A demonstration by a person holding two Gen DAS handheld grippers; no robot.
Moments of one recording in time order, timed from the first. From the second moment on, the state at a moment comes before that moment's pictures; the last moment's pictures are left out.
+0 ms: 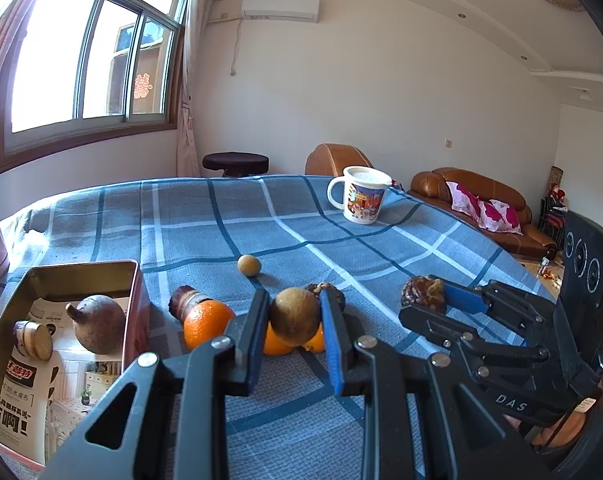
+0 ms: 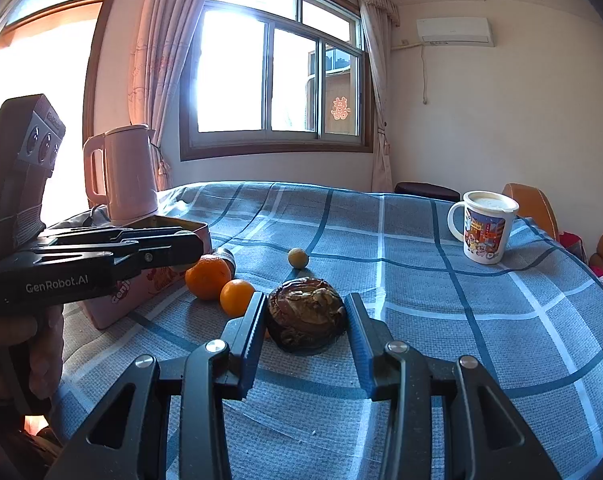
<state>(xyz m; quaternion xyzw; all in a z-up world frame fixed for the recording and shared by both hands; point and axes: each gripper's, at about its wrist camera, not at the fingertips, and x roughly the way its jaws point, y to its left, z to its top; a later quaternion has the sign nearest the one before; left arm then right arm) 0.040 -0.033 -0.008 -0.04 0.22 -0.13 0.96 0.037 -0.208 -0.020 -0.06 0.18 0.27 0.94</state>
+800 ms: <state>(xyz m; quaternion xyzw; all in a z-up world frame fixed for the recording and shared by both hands) 0.027 -0.031 -0.003 -0.02 0.19 -0.12 0.98 0.029 -0.209 -0.018 -0.06 0.16 0.28 0.94</state>
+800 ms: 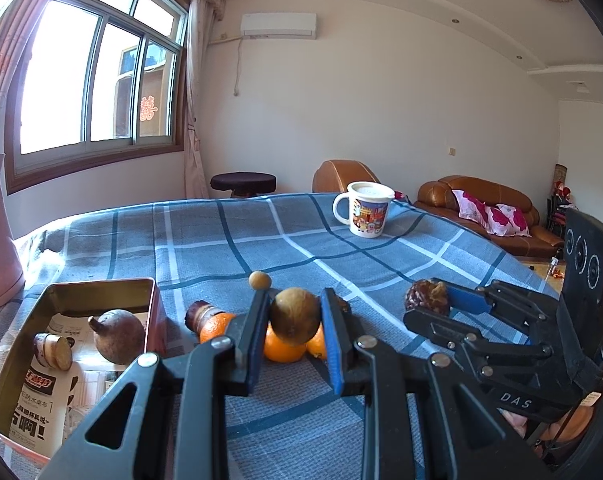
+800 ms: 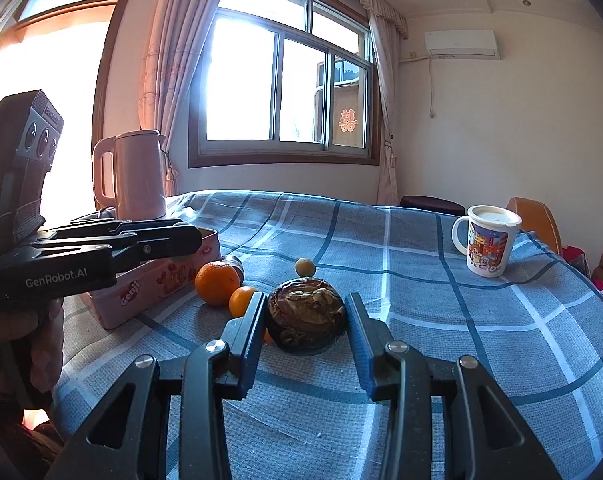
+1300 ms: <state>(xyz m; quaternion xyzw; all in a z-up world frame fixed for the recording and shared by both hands) 0.024 -0.026 -0.001 -0.01 0.18 -0.11 0.98 0.027 -0.213 -0.016 -0.05 0.15 0.29 0.94</state>
